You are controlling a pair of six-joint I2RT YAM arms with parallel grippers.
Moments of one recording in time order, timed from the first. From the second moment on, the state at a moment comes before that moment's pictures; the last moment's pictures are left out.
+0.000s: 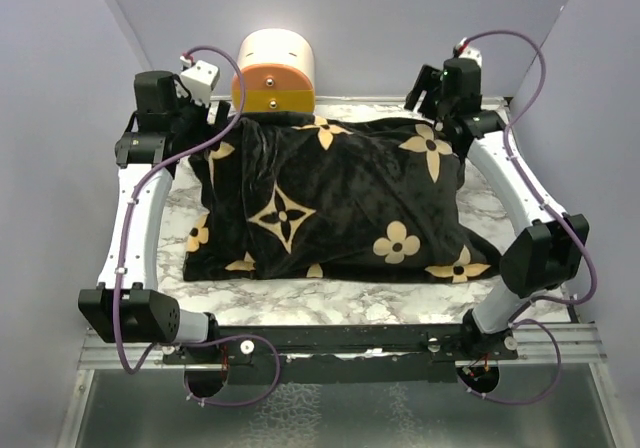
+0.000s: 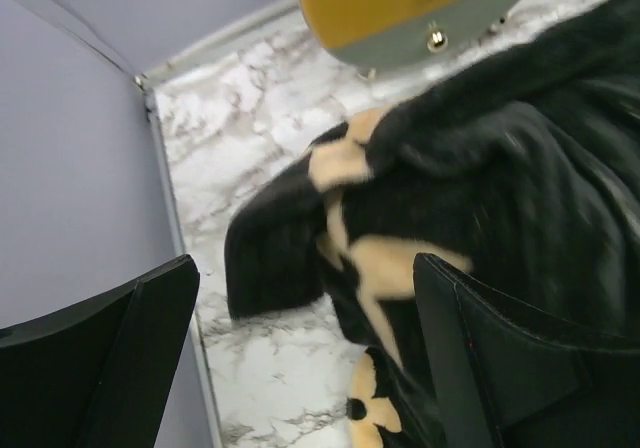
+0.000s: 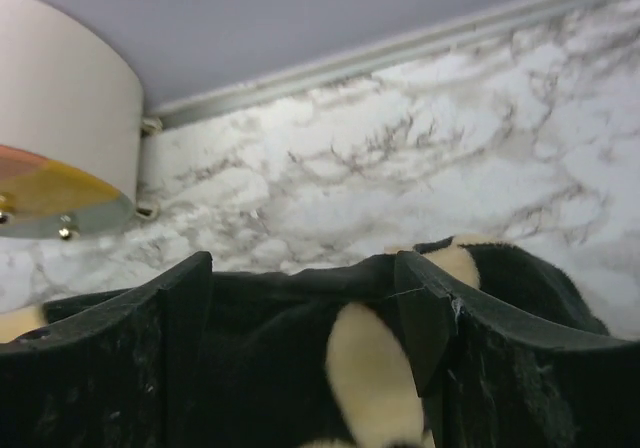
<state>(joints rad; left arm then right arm) 0.00 1.39 1.52 -0.69 0.13 0.32 0.25 1.67 1.57 -0.37 0.20 0.43</state>
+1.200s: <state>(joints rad) 0.00 1.47 1.10 -0.40 0.34 0.02 0.93 2.01 1.79 -0.32 0.24 0.21</state>
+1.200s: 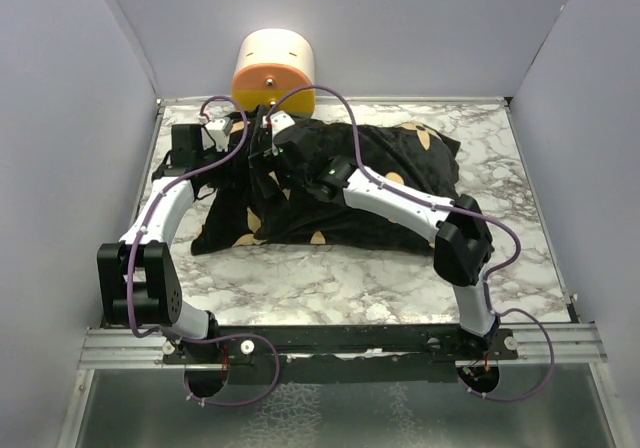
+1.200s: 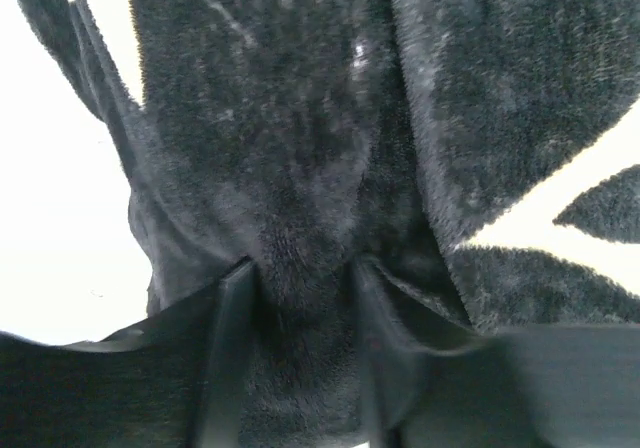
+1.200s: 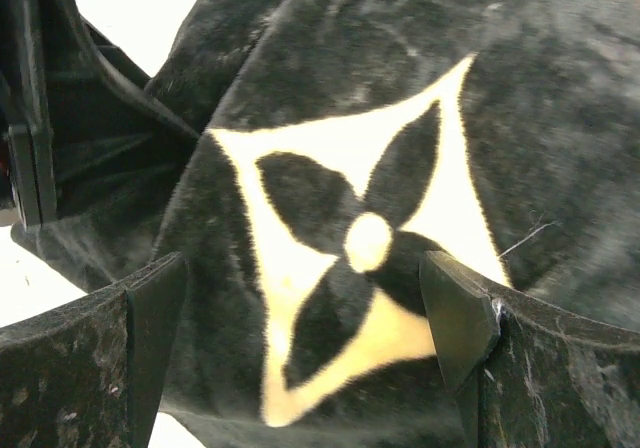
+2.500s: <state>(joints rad) 0.20 1.33 0.92 -0.40 0.46 0.05 0.92 2.03 1.71 -0.28 0.27 0.15</state>
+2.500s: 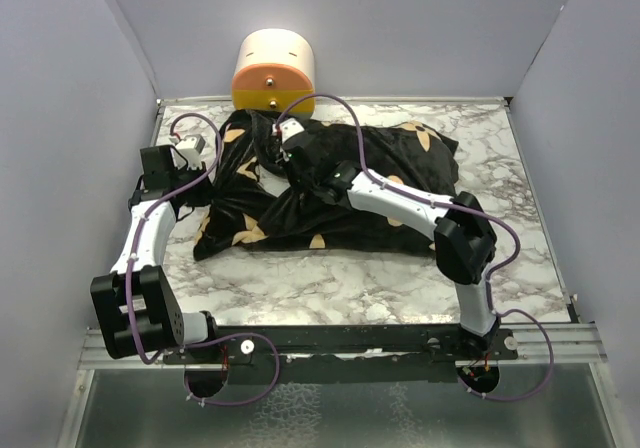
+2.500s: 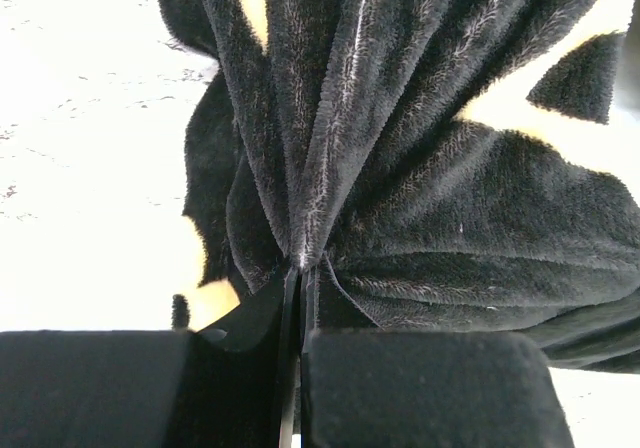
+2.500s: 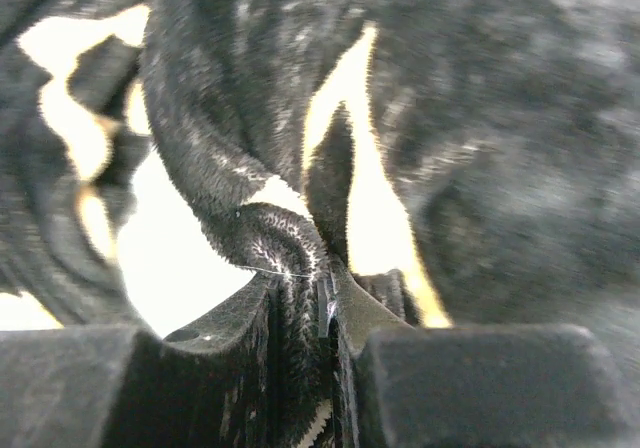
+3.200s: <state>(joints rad) 0.13 1.24 1.03 -0.46 0.37 0.11 0.82 1.93 1.52 -0.22 0.12 0.27</state>
